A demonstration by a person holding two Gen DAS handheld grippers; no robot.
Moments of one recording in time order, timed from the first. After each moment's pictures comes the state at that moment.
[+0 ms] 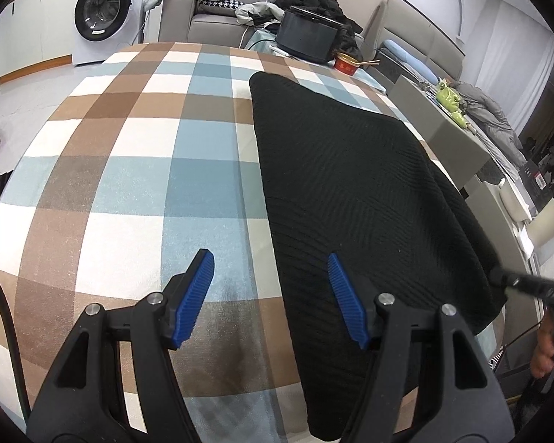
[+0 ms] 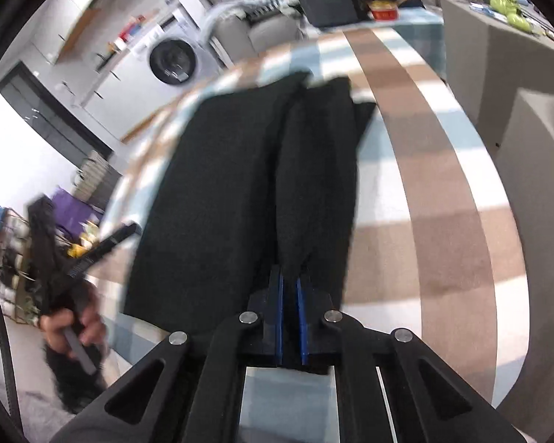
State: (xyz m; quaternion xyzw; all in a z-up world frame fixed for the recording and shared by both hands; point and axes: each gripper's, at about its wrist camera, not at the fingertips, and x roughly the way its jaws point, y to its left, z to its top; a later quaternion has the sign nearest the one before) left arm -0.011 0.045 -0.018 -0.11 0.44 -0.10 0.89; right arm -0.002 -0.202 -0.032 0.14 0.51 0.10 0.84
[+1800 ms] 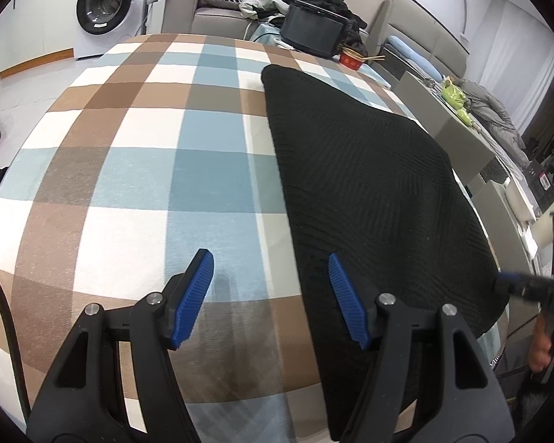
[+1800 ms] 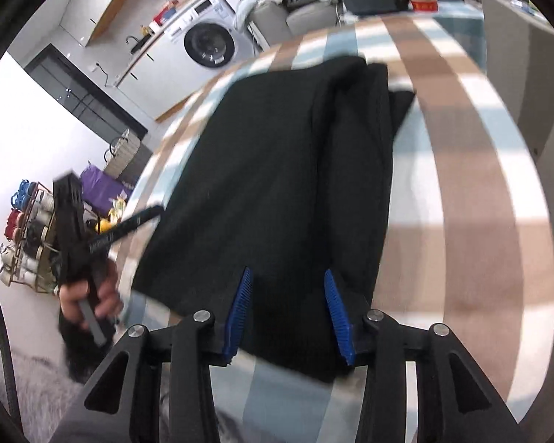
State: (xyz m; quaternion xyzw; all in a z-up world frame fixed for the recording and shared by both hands) left arm -0.002 0.049 -0.026 -0.11 0.45 -0.10 0.88; right arm 0.006 -0.194 -0.037 0.15 0.51 0.19 0.82
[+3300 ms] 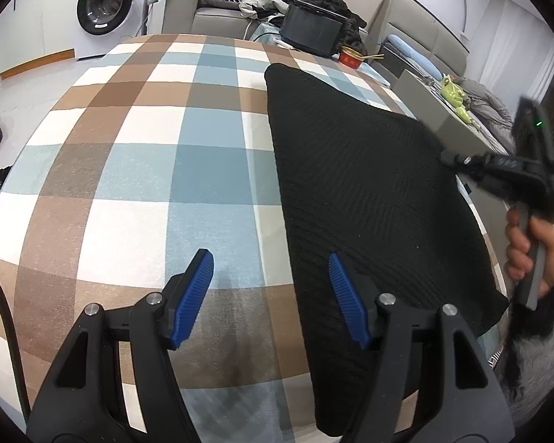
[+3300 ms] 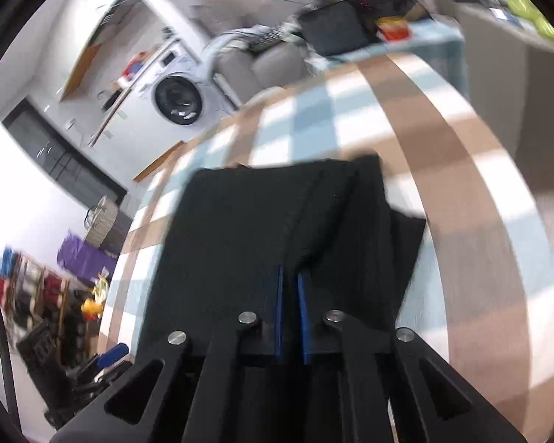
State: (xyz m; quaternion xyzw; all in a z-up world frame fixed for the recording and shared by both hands) left arm -0.016 0.051 -0.021 -0.11 0.45 -0.10 0.88; right arm 0.152 -0.197 -0.018 0.19 0.42 0.14 0.88
